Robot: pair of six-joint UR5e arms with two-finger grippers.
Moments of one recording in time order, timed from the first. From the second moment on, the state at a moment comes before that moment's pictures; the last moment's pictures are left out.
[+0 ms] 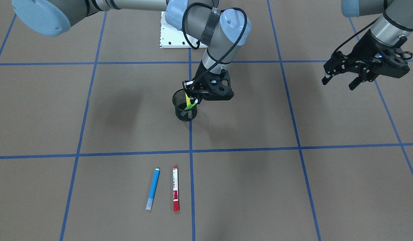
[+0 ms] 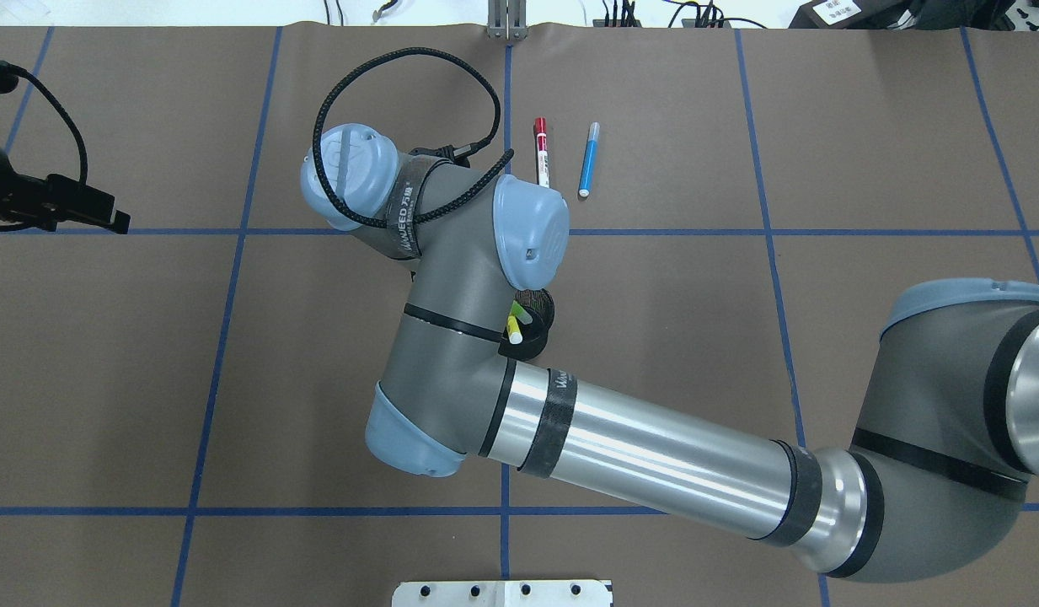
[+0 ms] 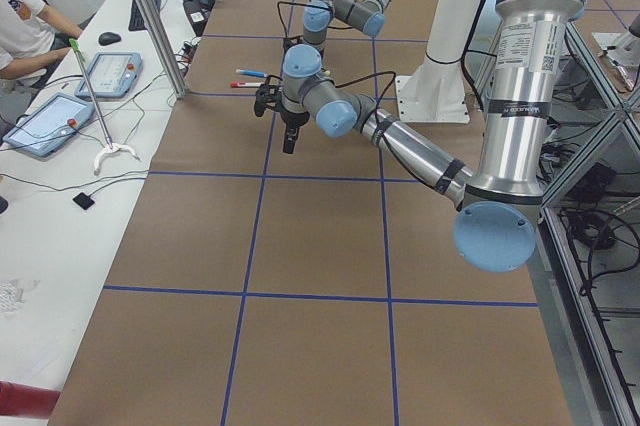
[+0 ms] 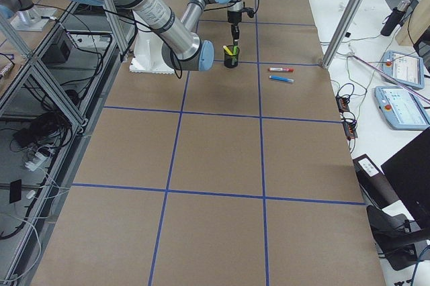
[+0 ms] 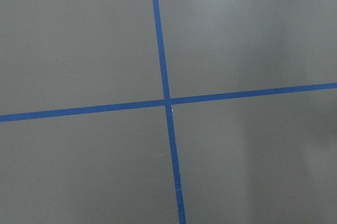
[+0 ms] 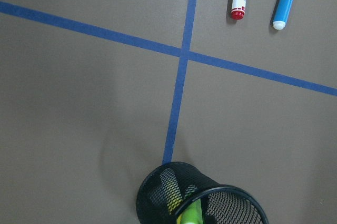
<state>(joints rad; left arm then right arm) -1.06 -1.65 -2.04 -1.81 -2.25 -0.77 0.47 -0.44 1.34 -1.99 1.68 1.00</state>
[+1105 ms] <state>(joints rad) -1.06 -1.66 -2.04 -1.82 -2.25 -0.80 0.55 -0.45 1.64 -1.98 1.40 1.00</state>
